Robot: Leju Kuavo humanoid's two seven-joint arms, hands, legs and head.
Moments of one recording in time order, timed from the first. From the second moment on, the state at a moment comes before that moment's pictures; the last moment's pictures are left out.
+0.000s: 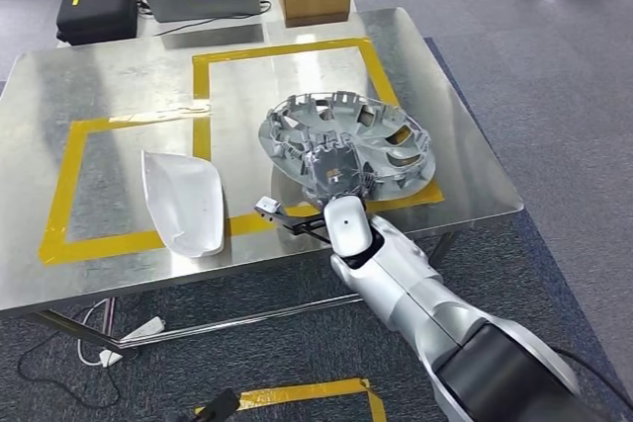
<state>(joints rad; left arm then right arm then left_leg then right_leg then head) -0.27 -0.07 -1.55 -0.06 0.70 0.32 0.30 -0.87 0.33 0.74 -0.46 1.56 -0.33 0.41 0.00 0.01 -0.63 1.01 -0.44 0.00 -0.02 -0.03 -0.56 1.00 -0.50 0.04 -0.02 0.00</state>
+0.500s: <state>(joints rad) -0.25 -0.08 -1.55 -0.06 0.72 0.26 0.30 -0.89 0.32 0.60 -0.45 1.56 -0.28 0.42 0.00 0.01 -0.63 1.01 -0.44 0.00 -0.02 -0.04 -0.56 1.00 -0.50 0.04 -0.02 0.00</state>
